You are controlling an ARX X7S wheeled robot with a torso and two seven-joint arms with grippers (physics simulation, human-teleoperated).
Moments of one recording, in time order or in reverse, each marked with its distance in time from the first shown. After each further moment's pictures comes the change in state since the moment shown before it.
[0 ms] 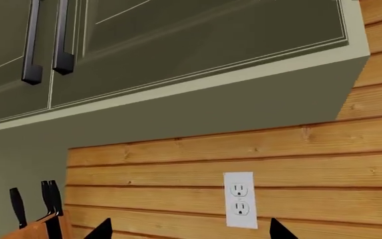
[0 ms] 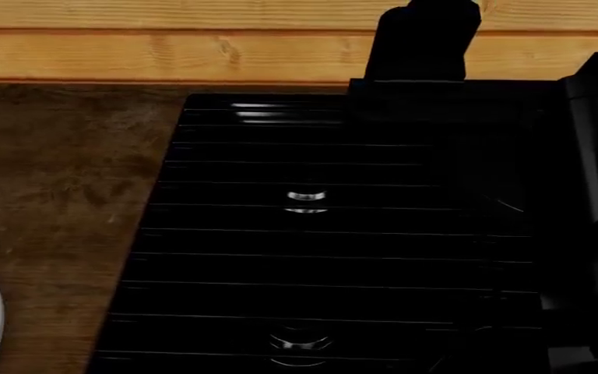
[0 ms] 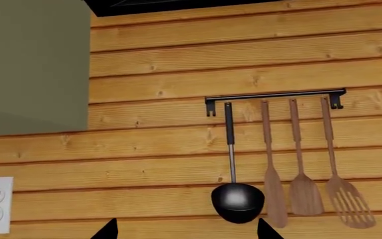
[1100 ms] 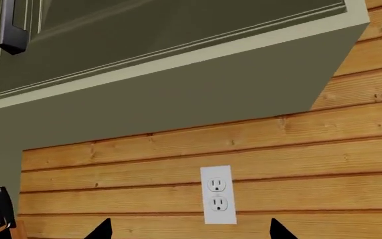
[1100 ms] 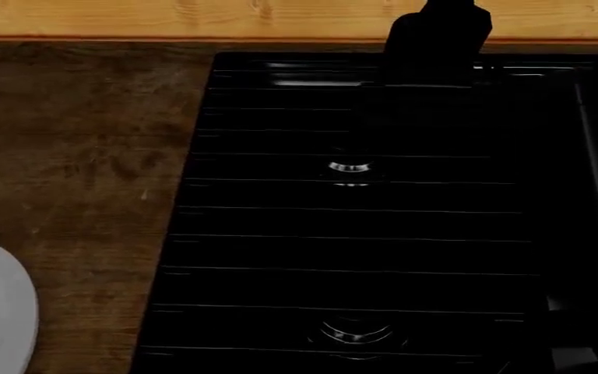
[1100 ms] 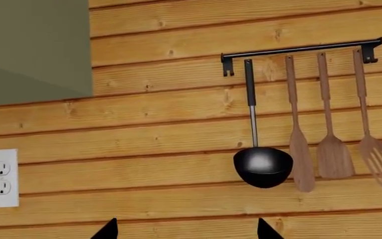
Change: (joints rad) left arm 0.052 0.006 -0.044 0.057 0.080 0.080 0.155; right arm -0.042 0.019 0.000 0.004 -0.025 -0.050 -0.038
